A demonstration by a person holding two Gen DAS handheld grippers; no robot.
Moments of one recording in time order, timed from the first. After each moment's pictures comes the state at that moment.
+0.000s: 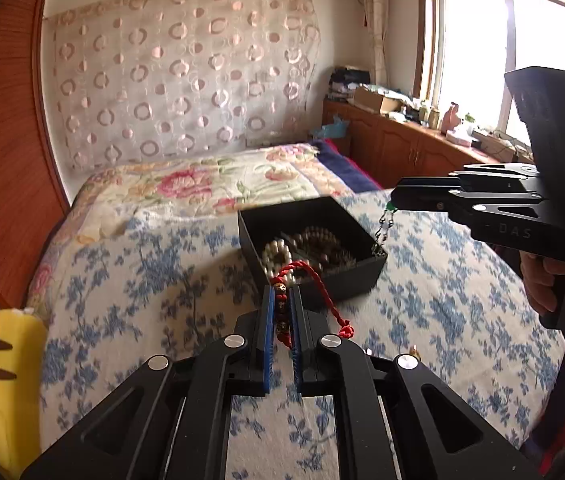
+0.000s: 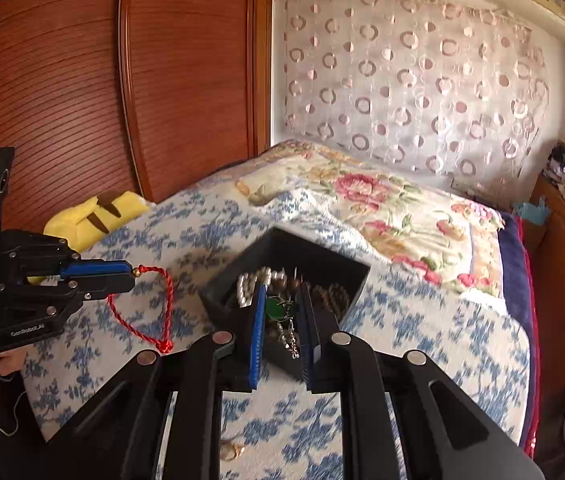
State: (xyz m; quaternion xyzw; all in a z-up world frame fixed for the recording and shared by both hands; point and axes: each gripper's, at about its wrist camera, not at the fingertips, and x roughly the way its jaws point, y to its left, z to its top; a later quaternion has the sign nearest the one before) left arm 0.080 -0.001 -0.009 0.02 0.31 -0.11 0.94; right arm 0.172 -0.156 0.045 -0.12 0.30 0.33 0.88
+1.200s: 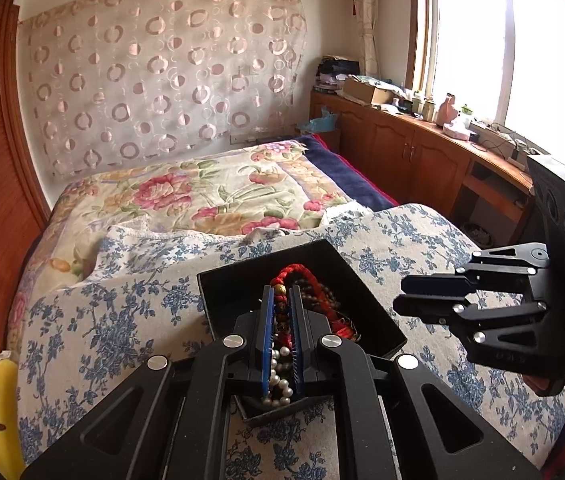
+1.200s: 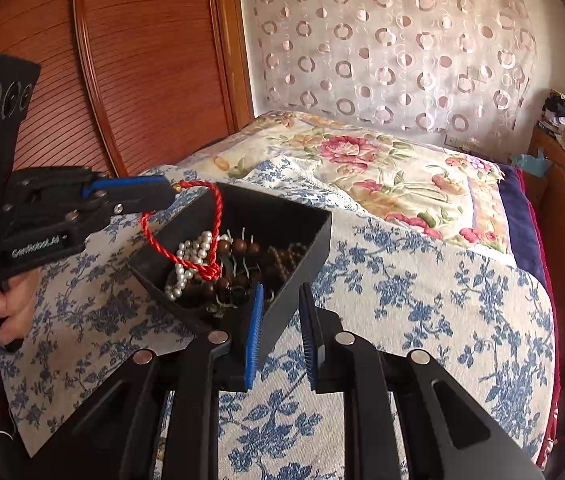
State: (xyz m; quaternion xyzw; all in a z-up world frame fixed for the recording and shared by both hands) left arm 0.185 -0.037 -0.016 0.04 0.33 -0.13 0.93; right arm 0.221 -0.185 -0.015 -0.08 0.37 0.31 0.87
